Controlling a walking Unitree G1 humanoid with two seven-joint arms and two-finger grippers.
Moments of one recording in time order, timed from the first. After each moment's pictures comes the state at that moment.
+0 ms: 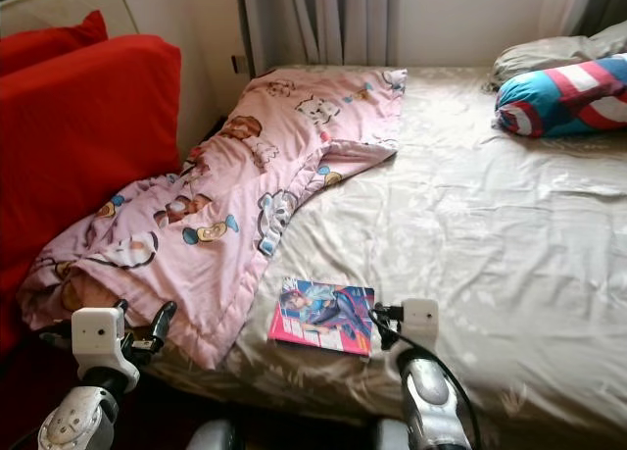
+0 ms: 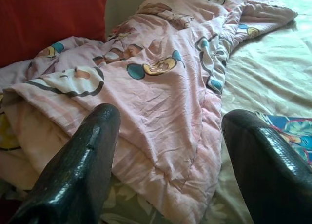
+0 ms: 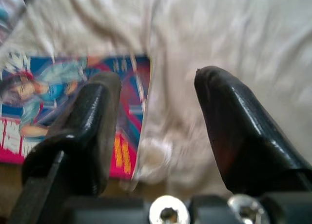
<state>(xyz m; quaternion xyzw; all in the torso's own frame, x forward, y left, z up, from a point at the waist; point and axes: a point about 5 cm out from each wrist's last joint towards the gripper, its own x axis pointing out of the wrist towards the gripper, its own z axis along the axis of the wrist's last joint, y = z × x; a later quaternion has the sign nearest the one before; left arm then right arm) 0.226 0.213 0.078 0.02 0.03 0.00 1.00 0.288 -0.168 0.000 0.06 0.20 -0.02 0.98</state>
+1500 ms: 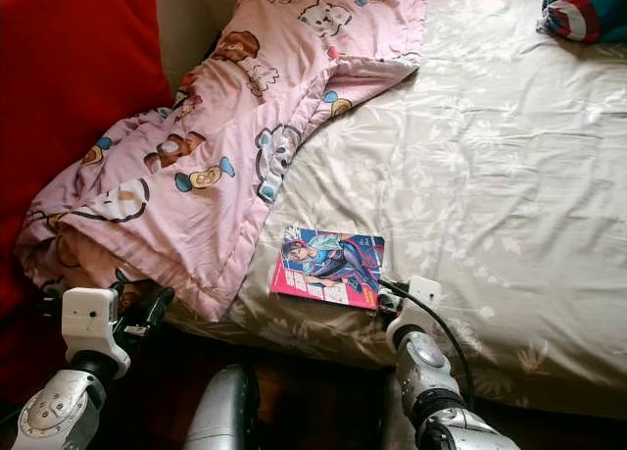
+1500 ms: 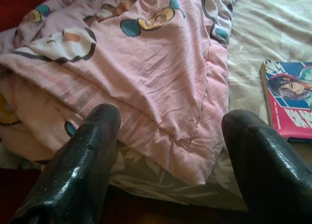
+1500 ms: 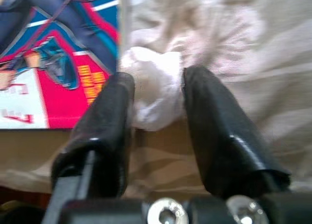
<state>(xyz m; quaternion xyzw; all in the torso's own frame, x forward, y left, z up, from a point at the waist) 0.228 0.213 0.107 0.04 0.03 -0.02 1.00 0.310 -0.165 0.008 0.15 0.24 -0.03 0.96</state>
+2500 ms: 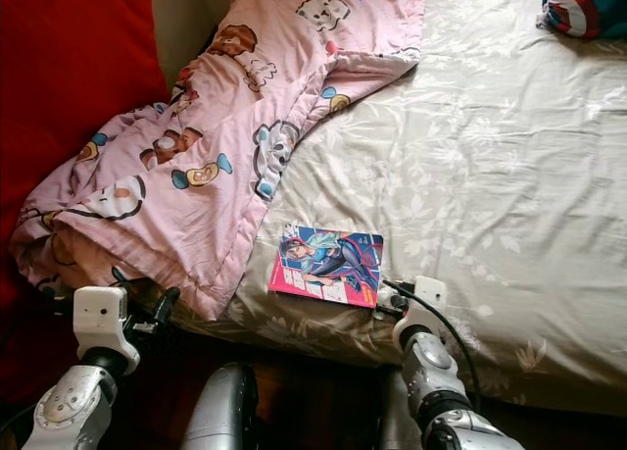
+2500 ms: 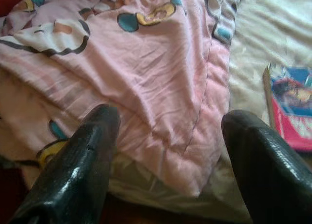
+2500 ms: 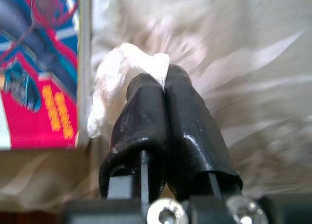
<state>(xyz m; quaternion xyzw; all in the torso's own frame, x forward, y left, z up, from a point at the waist) 0.246 0.207 0.096 0.03 0.03 0.00 1.00 0.309 -0.189 0.012 0.14 0.22 -0.06 0.96</state>
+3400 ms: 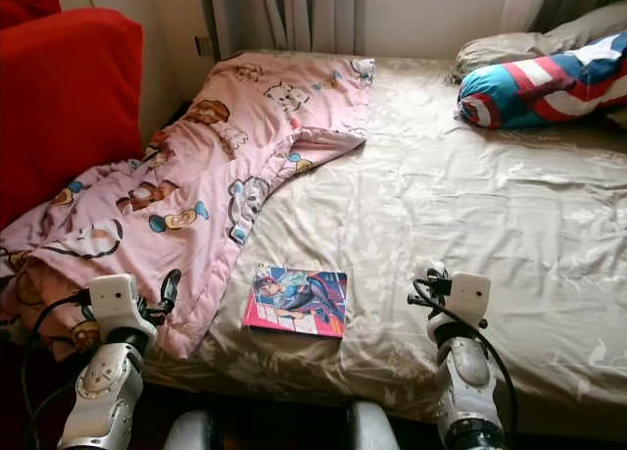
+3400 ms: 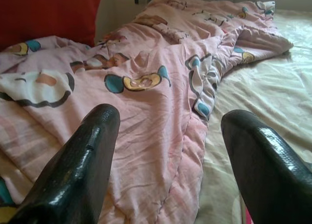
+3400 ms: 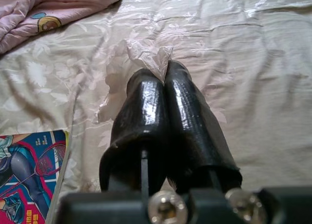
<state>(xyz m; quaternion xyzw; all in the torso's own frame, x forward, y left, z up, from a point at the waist) 0.281 0.211 0.070 -0.02 0.00 0.07 1.00 0.297 -0.220 0.039 0.06 0.05 -0.05 1.00</state>
